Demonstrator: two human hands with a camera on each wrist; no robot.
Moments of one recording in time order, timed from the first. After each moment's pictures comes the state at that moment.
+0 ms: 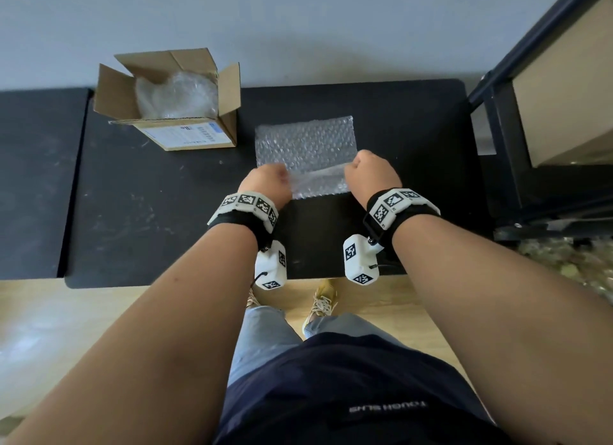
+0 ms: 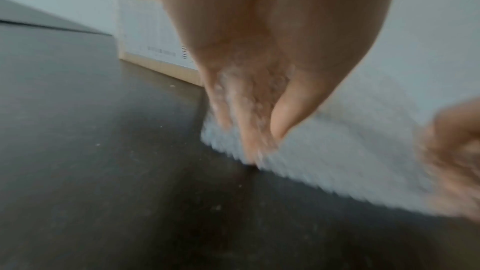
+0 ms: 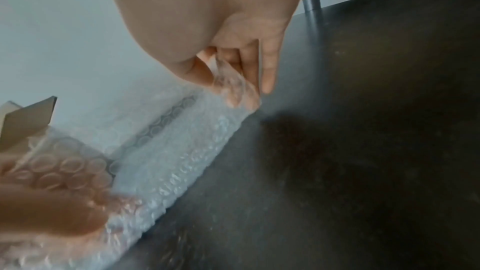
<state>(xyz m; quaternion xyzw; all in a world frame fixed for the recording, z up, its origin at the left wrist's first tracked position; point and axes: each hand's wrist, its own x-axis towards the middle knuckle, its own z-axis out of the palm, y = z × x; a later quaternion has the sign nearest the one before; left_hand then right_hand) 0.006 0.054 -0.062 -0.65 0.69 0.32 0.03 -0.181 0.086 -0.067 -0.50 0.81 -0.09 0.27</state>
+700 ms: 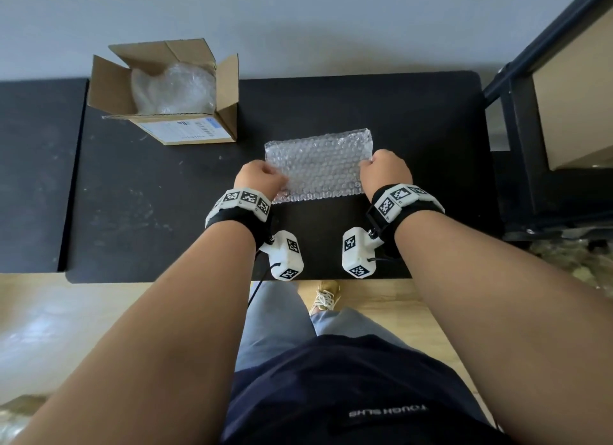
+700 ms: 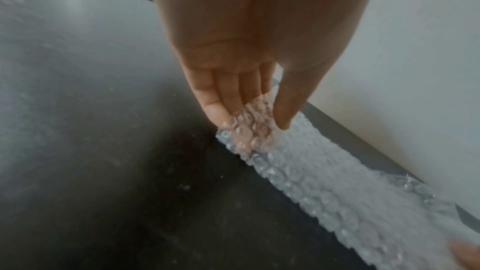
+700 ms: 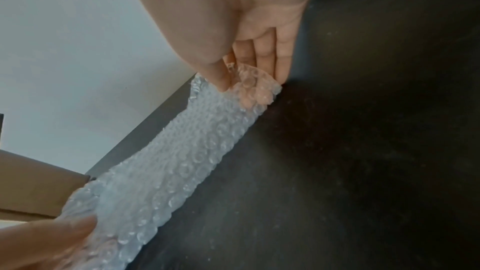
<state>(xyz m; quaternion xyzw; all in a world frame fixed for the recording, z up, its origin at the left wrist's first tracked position) 0.009 0.045 -0.079 -0.74 0.51 0.42 -0.10 -0.198 0.073 -0.095 -0.43 0.86 -0.07 0.26</state>
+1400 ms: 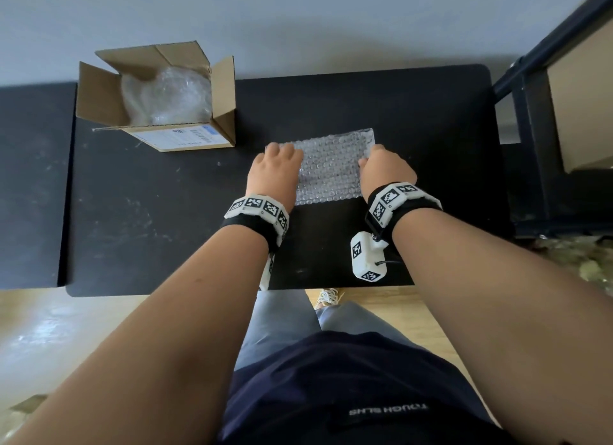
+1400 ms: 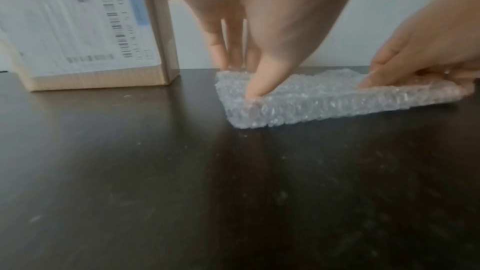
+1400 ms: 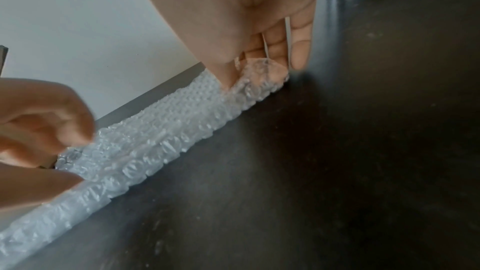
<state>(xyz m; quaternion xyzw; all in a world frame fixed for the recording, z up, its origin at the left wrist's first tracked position) -0.009 0.034 -0.084 -0.52 0.85 0.06 0.07 -0.190 0.059 -0.097 -0.49 0.85 0.01 0.19</state>
